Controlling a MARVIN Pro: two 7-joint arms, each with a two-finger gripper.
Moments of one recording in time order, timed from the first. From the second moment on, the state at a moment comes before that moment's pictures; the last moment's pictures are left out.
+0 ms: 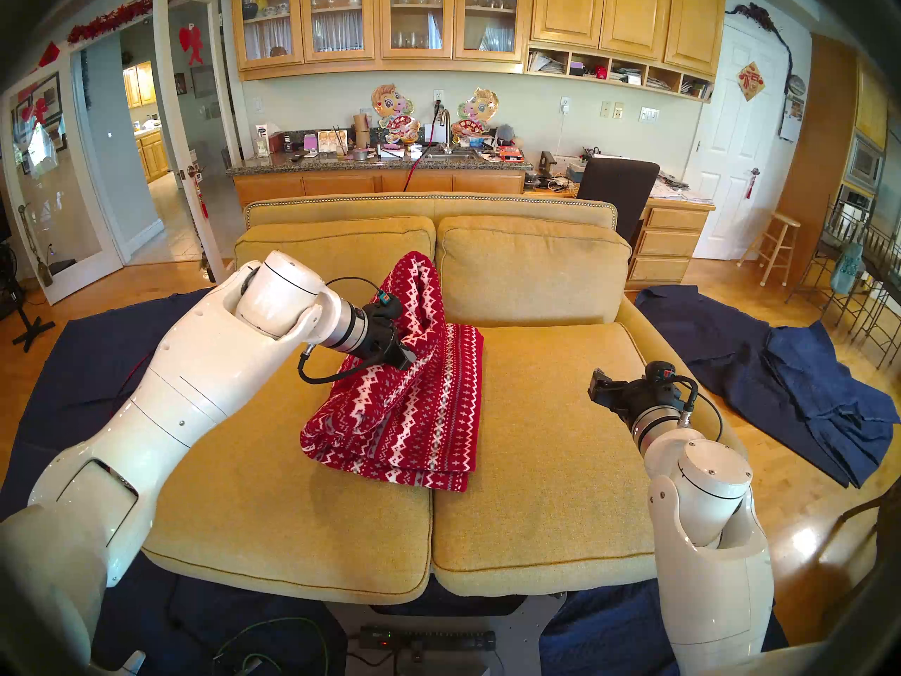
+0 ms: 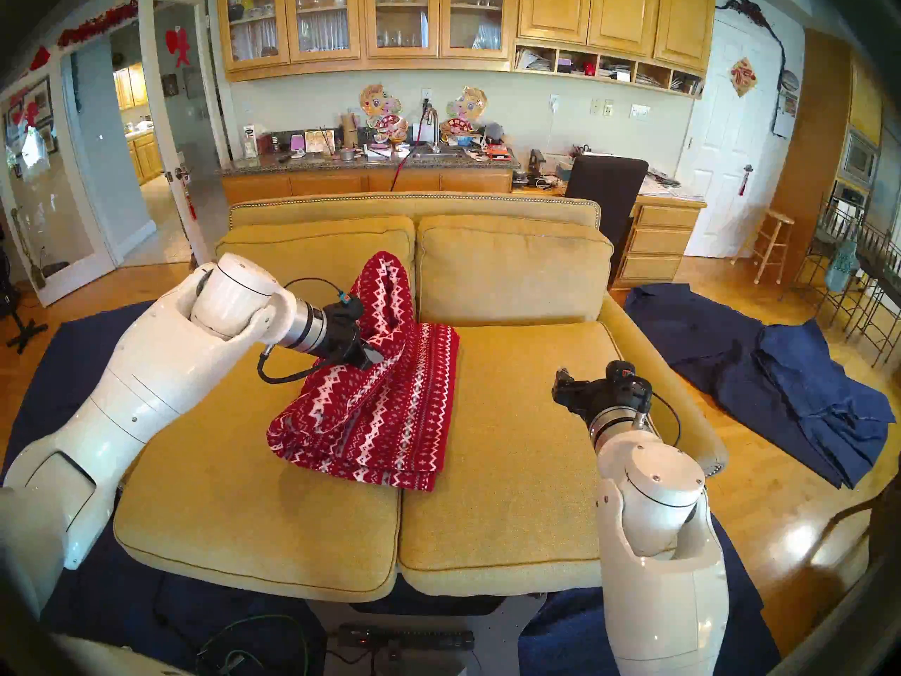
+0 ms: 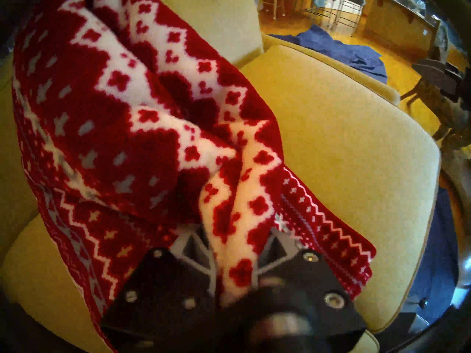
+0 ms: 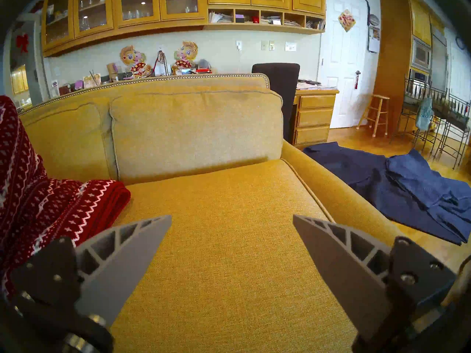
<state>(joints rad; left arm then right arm) 0.95 -0.97 -1.00 -1.57 -0.34 0.96 -0.61 -1.93 -1.49 1.69 -2.15 0.21 0.53 -0.14</state>
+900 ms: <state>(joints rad) 1.18 -1.18 -1.09 -1.67 -0.39 0.96 -0.08 -1.93 -1.49 1.69 -2.16 0.21 0.53 -0.14</state>
